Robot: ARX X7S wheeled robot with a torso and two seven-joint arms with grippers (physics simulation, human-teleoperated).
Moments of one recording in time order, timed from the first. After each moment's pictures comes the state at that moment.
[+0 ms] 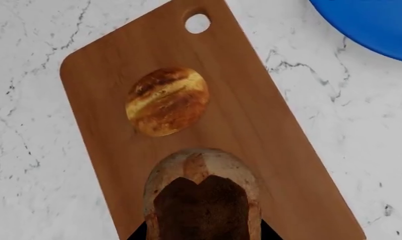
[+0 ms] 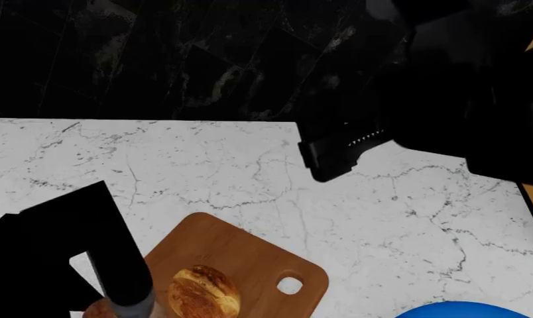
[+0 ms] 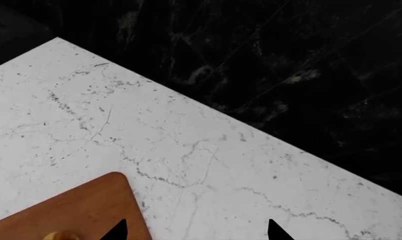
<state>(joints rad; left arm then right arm) -1.78 -0.66 1.34 0.20 -2.26 -1.33 -0.65 1.73 0.72 -1.03 0.19 1.62 1.18 0.23</state>
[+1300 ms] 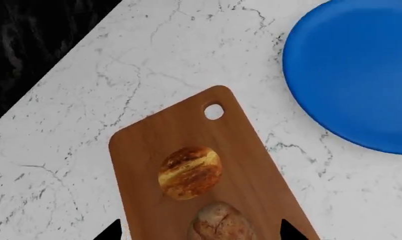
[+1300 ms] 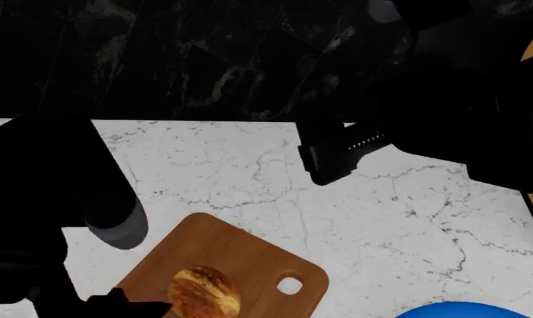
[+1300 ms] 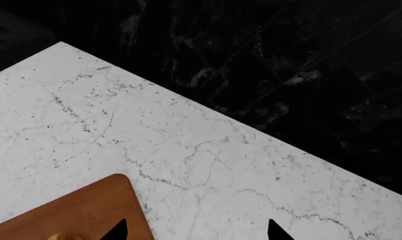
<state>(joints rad) -1.87 -0.67 1.24 0.21 -2.26 -1.23 -0.63 1.71 0.74 -1.03 0.17 1.64 1.15 0.25</state>
